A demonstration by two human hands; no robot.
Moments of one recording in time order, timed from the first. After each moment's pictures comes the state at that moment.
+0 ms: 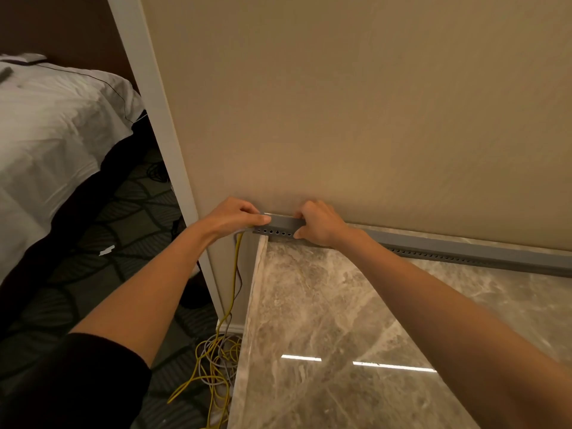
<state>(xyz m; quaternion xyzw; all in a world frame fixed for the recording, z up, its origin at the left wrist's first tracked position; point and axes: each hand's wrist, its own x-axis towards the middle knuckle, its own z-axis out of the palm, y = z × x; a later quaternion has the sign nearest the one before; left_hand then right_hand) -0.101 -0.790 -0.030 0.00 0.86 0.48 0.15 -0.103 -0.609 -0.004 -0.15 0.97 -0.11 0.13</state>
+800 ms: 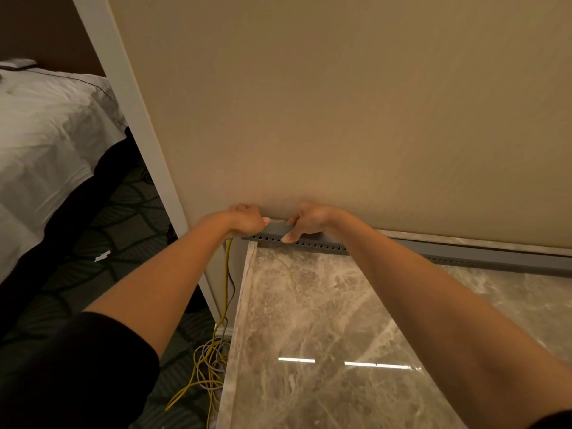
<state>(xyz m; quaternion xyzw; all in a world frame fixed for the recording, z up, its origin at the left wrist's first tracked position) -0.122 -0.748 -0.020 -0.03 0.94 0.20 0.27 -0.126 -0.599 0.007 -0.08 0.89 -0.28 0.35</state>
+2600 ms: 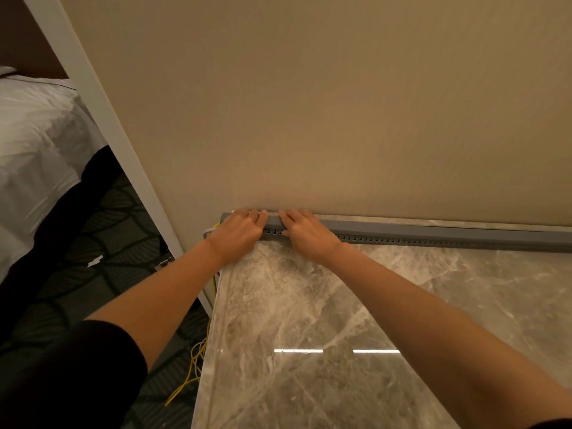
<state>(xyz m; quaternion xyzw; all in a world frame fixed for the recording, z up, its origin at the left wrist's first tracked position) -0.077 -0.722 -0.036 0.27 0.95 -0.13 -0.01 -0.087 -0.556 -0.044 -0.28 0.96 -0.01 0.01</state>
